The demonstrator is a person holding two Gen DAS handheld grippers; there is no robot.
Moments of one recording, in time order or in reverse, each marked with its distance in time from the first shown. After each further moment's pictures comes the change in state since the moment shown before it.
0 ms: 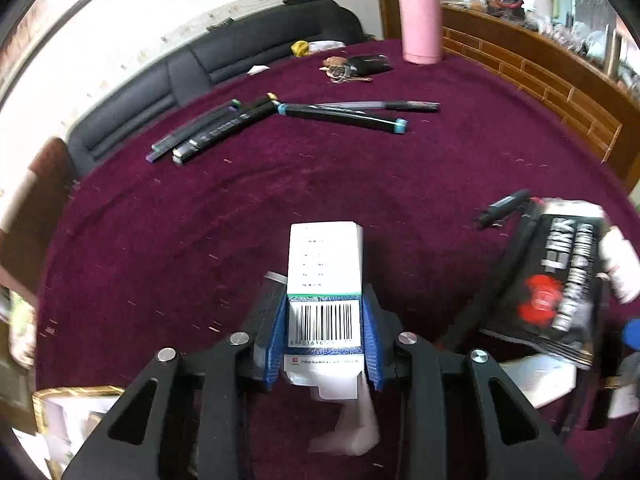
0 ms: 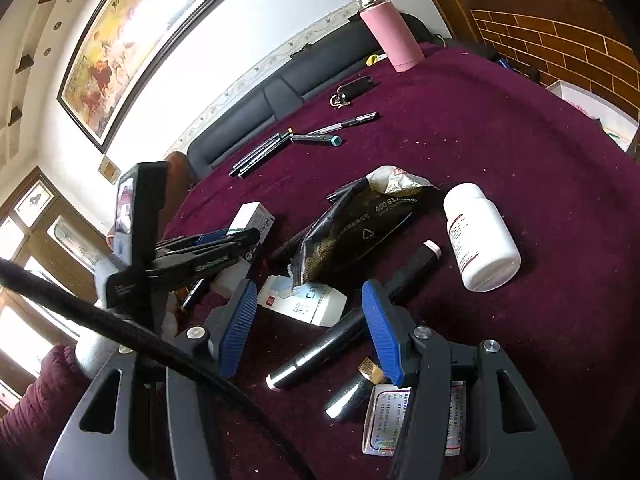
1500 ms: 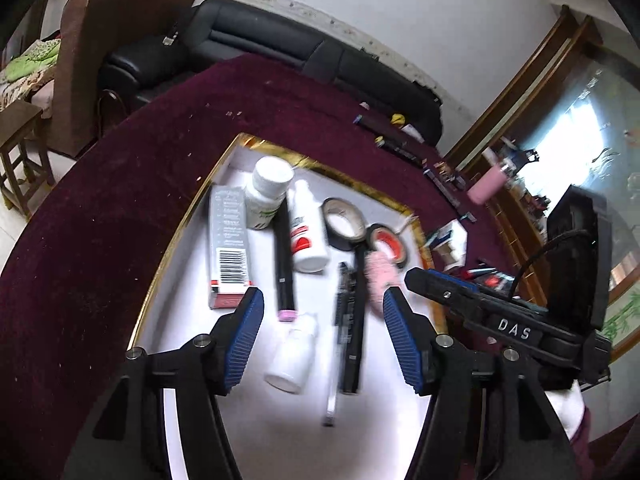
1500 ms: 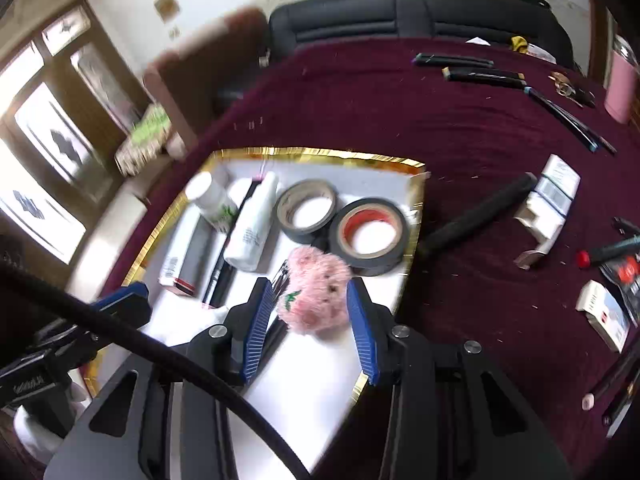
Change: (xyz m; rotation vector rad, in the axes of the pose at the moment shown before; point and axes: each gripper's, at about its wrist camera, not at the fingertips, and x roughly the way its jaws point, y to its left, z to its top) left arm -0.172 0.233 -0.243 -0.709 -0.186 -0.260; right arm 0.138 0.258 -0.064 -0.419 0.366 0.010
